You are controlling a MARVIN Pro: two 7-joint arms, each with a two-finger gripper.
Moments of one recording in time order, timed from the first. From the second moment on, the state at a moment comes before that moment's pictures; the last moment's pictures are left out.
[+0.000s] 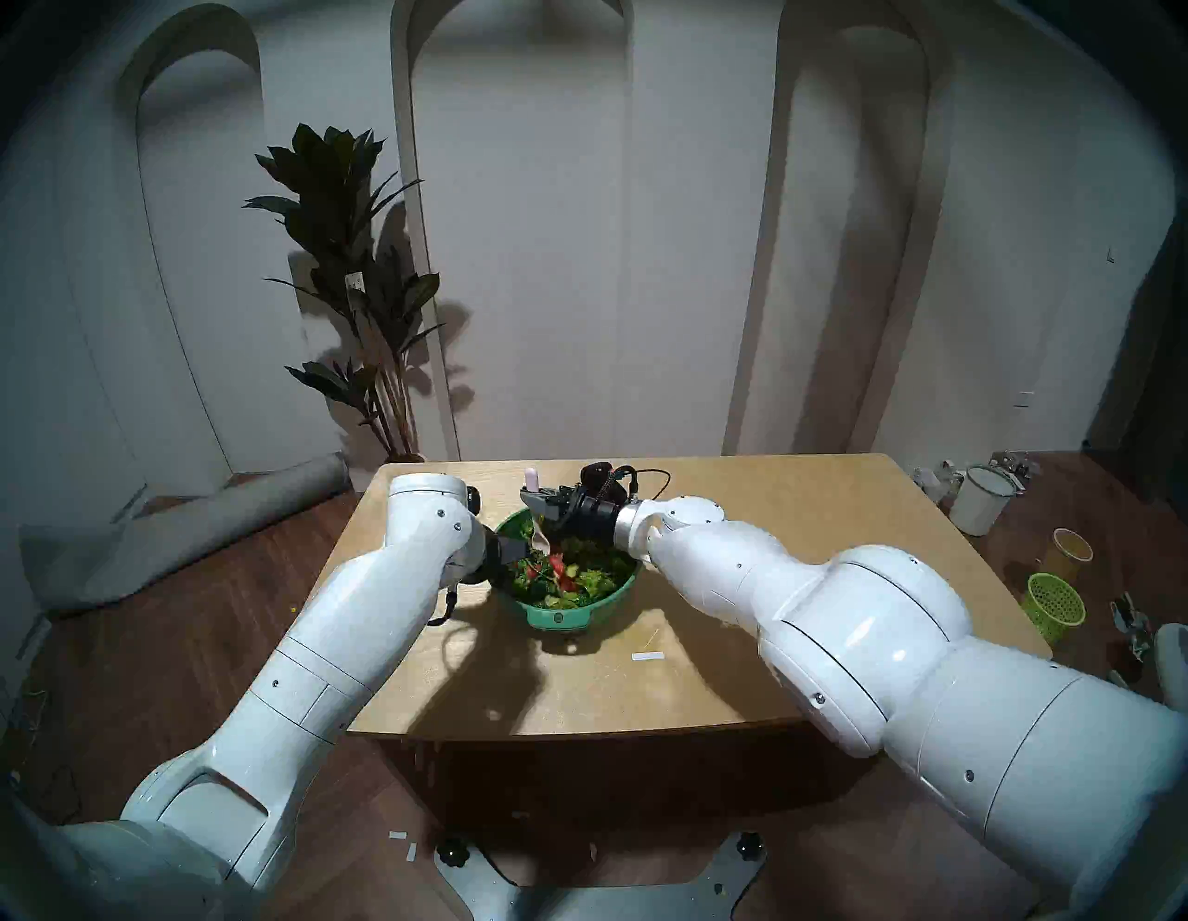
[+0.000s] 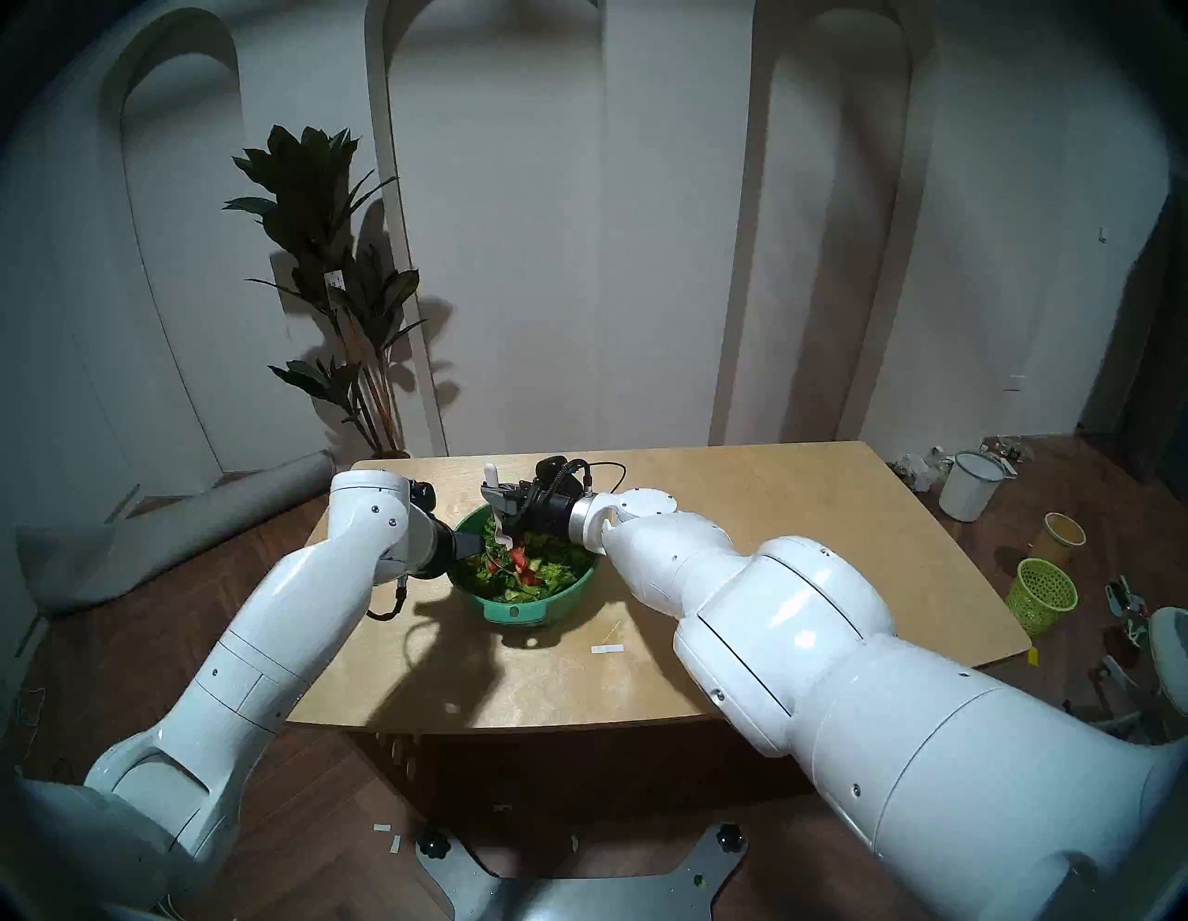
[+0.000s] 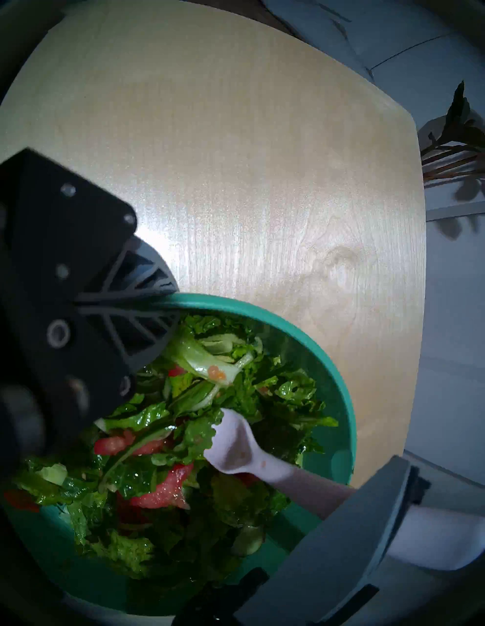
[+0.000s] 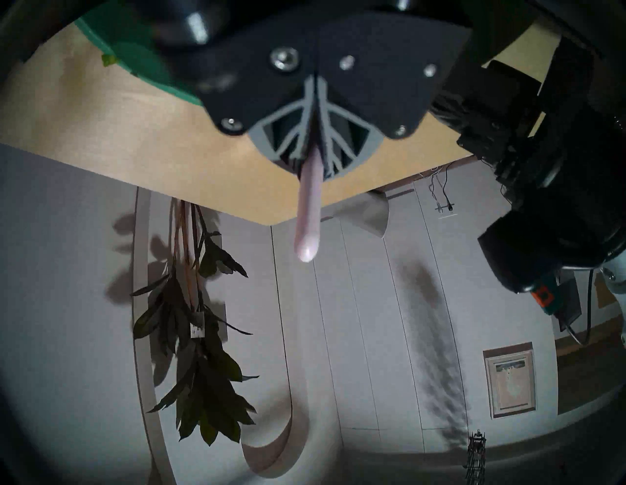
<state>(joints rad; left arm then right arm) 1.16 -1.17 -1.14 -1.58 -1.24 0.96 0.86 -0.56 -1.69 0.89 -0.10 0.64 -0.29 0.92</state>
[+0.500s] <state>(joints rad) 1.16 -1.18 -1.15 -1.58 -1.24 0.96 0.87 -0.56 -1.62 0.96 -0.10 0.70 -0.07 1.08</state>
